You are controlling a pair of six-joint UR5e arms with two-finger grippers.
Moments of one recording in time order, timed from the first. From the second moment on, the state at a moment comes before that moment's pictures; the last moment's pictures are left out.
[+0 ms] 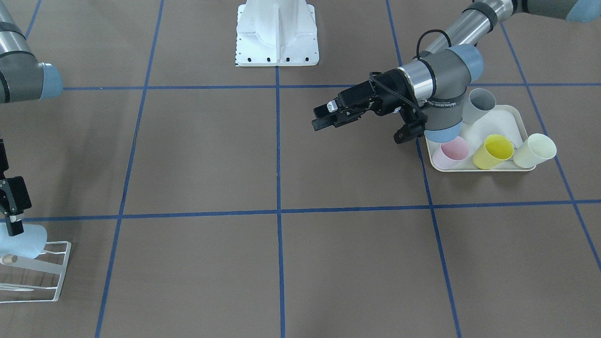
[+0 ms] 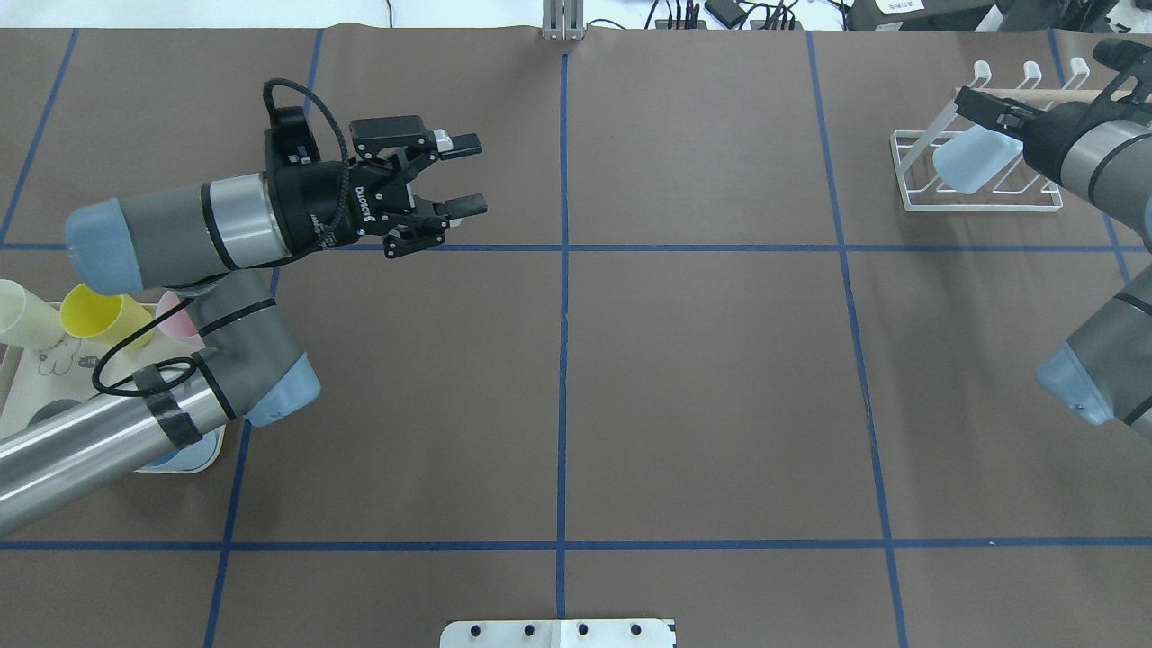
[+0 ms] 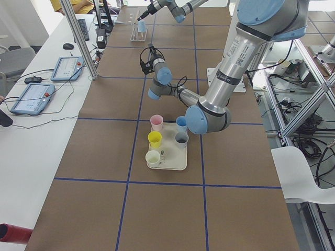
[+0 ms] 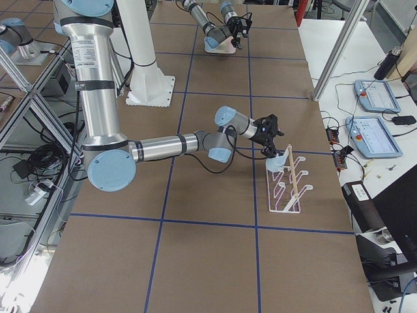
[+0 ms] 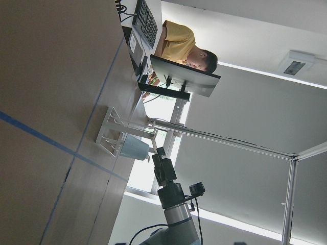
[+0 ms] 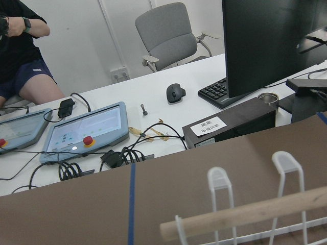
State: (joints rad) left arm -0.72 -2.10 -1.35 -3.46 -1.79 -2.22; right arm 0.96 -1.46 1.59 -0.48 1.45 1.21
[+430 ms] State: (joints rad) left arm -0.84 -1.87 -1.40 -3.45 -1.81 -1.81; right arm 0.91 -1.49 1.74 -0.49 1.55 1.41
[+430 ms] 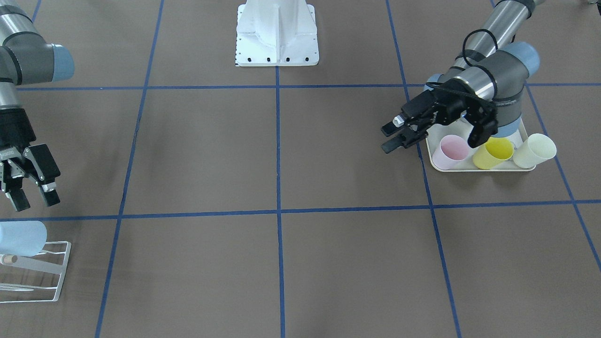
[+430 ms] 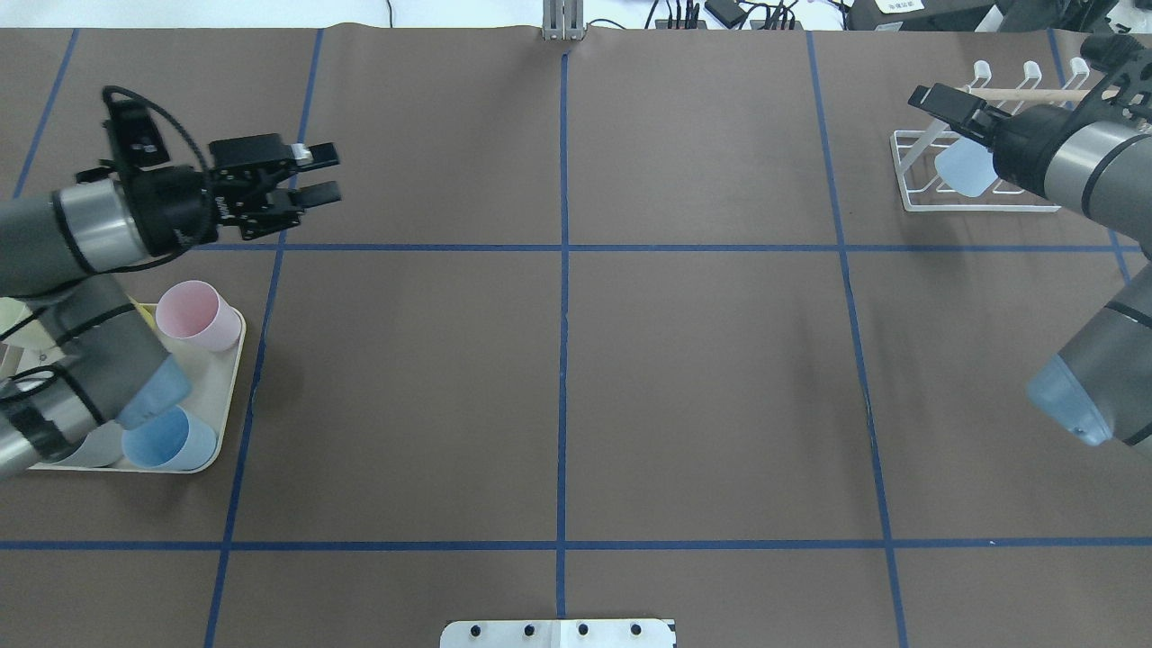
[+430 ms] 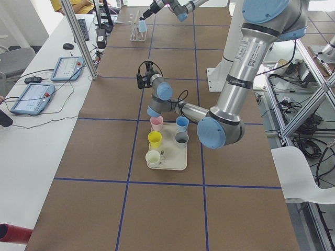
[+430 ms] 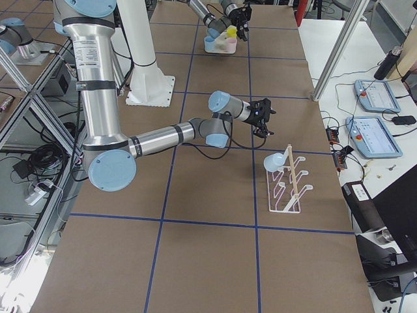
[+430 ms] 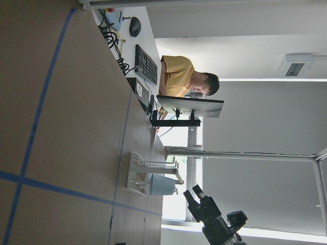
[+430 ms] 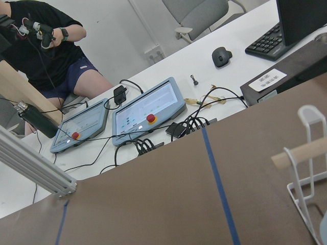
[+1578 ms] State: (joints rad) left arm -1.31 -1.59 -1.45 -2.42 -2.04 -0.54; right arm 0.70 -1.52 1.81 -0.48 1.47 1.51
